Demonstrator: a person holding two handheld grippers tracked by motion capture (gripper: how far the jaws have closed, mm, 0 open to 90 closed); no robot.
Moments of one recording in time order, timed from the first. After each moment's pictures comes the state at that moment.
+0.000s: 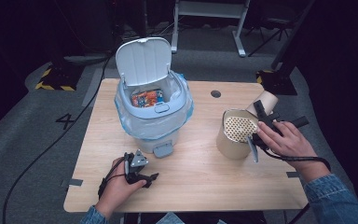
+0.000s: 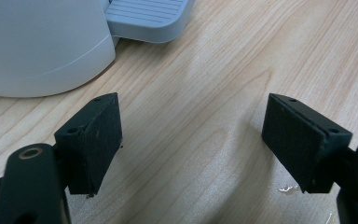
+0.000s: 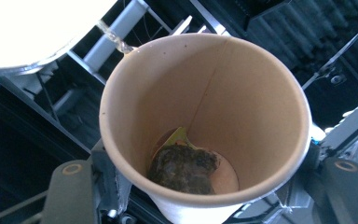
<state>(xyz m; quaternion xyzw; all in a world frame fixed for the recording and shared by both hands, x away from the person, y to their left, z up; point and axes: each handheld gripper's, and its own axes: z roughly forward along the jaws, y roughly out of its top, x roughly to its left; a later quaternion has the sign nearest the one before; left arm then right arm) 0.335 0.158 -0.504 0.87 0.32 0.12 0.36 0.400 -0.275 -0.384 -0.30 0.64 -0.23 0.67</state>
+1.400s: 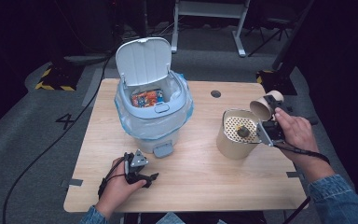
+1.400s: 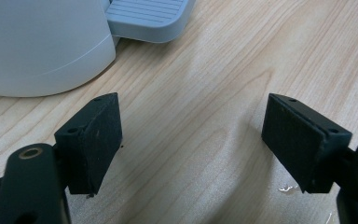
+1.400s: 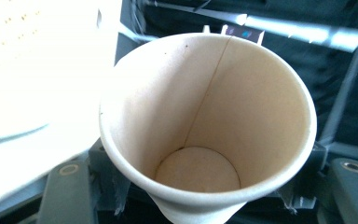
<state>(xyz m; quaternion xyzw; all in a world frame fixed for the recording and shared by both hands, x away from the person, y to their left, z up) 0.335 0.158 -0.504 0.87 0.32 0.12 0.36 0.405 -0.291 -0.347 -0.12 0.77 -0.02 0.63</state>
